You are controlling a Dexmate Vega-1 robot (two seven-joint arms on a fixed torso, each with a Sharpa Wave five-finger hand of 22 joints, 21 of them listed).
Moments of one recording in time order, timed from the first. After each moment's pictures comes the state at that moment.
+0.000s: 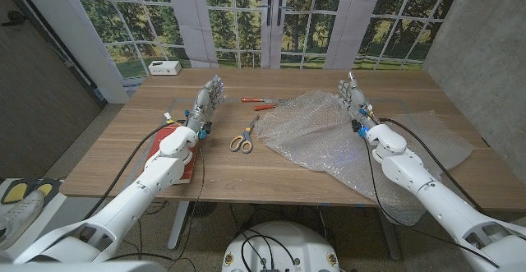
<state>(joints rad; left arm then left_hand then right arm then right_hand) 0.85 0.52 0.37 -1.32 -0.63 -0.30 -0.02 0.11 0.02 0.45 -0.14 0.17 0.07 -0.12 0.18 0.17 0.08 -0.01 0.21 0.20 0.09 -0.03 0.18 0.17 0.15 0.08 0.19 0.17 -0.86 -0.52 -0.37 -1.32 0.65 0.28 0.03 0.28 0.11 -0.25 0.08 0.26 0.02 0.06 0.19 0.18 0.03 0.09 0.19 0.18 -0.05 0.04 0.19 0.19 0.11 0.08 0.18 0.17</state>
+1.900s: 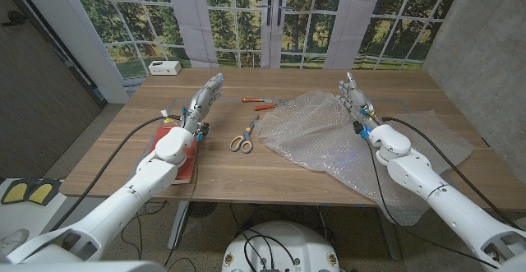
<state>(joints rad) 0.89 0.59 0.39 -1.39 -0.41 -0.39 0.09 0.17 -0.01 0.47 -0.17 0.17 0.12 -0.14 0.19 0.17 0.14 -0.05 0.22 0.20 0.10 -0.04 0.18 0.17 0.20 0.03 0.20 0.17 -0.91 -0.59 -0.37 -1.47 0.60 0.22 -0.04 0.31 0.10 -0.25 0.08 0.26 0.03 0.07 0.19 0.18 0.05 0.09 0.20 0.19 -0.06 0.04 0.19 0.19 0.12 0.06 0.18 0.17</state>
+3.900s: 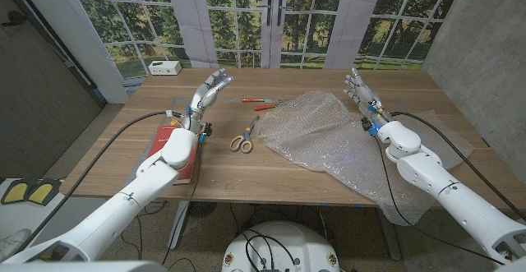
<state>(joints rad) 0.96 0.63 0.38 -1.57 -0.10 -0.31 0.35 0.30 -0.11 0.39 -0.16 0.20 0.20 -0.10 0.20 0.18 0.26 -0.06 0.23 0.20 0.18 -0.04 0.19 0.17 0.25 0.06 0.19 0.17 -0.91 -0.63 -0.34 -1.45 0.56 0.27 -0.03 0.35 0.09 -0.25 0.05 0.25 0.01 0.06 0.19 0.18 0.03 0.07 0.20 0.19 -0.06 0.02 0.19 0.19 0.12 0.05 0.18 0.17</state>
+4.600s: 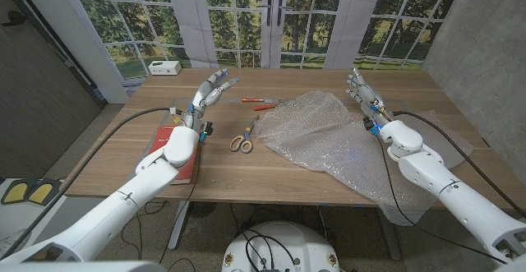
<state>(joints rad) 0.98 0.66 0.39 -1.67 -0.03 -0.21 0.39 0.36 -0.08 0.41 -0.16 0.19 0.22 -0.02 0.20 0.18 0.28 -0.05 0.24 0.21 0.22 -0.04 0.19 0.17 0.26 0.06 0.19 0.17 -0.90 -0.64 -0.34 -1.43 0.56 0.27 -0.03 0.36 0.09 -0.24 0.04 0.24 0.01 0.05 0.19 0.18 0.04 0.06 0.20 0.19 -0.06 0.02 0.19 0.19 0.12 0.05 0.18 0.17</state>
